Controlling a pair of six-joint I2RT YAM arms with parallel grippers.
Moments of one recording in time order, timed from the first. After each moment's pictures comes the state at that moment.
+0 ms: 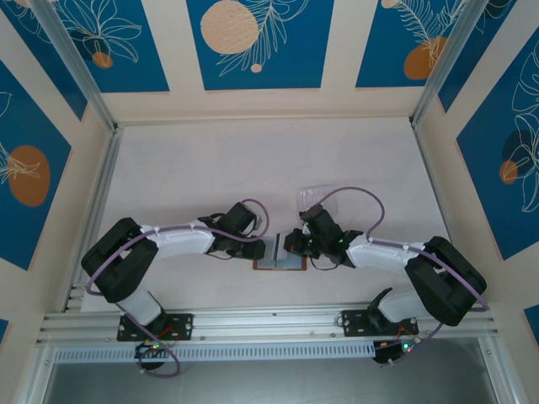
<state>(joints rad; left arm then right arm) -0.81 1.62 0.79 -0.28 0.25 -0.60 0.72 1.36 0.50 0.01 -0.25 0.93</state>
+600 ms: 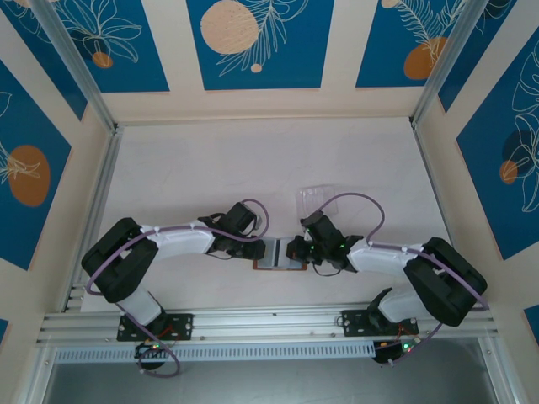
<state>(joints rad) -0.81 1.63 0.79 -0.28 0.25 -0.60 0.73 1.37 0.45 0.03 -0.26 0.92</state>
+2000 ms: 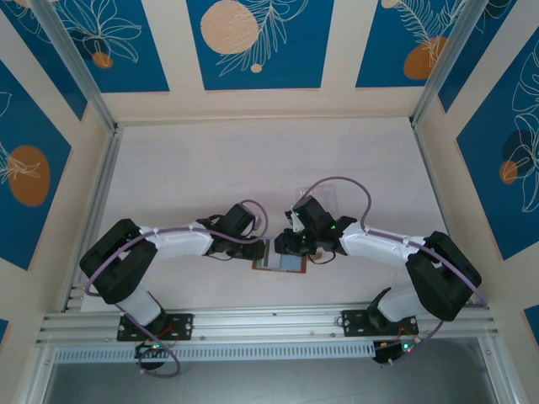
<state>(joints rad) -0.81 1.62 0.76 -0.23 0.25 -0.60 0.74 1.40 0.71 -0.30 -0.38 0.74</state>
